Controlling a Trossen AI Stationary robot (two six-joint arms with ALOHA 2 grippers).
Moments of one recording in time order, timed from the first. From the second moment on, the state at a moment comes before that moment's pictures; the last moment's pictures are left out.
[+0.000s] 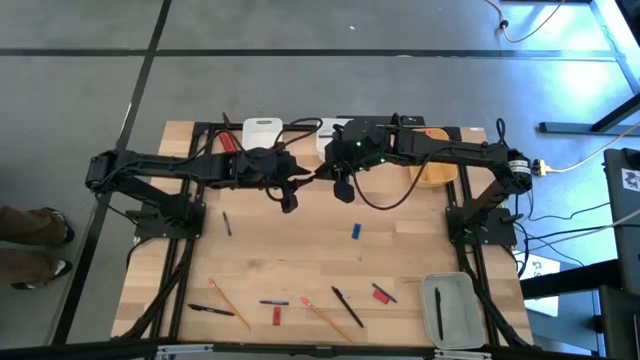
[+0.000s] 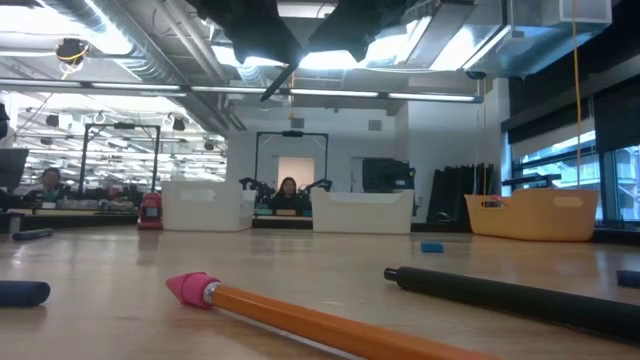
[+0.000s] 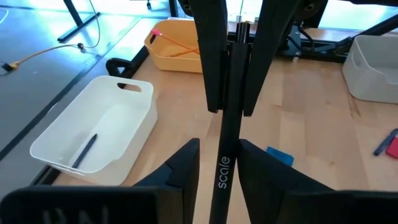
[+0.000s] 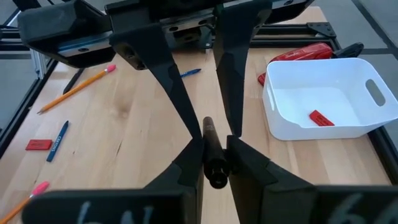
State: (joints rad) left arm 0.09 1.27 1.02 -0.22 -0.21 -0.07; right arm -0.18 1.64 1.51 -0.48 -0.23 -0.09
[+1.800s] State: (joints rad) left arm 0.06 1.27 1.02 -0.18 -0.19 0.02; right arm -0.01 1.18 1.51 -1.54 -0.06 0.79
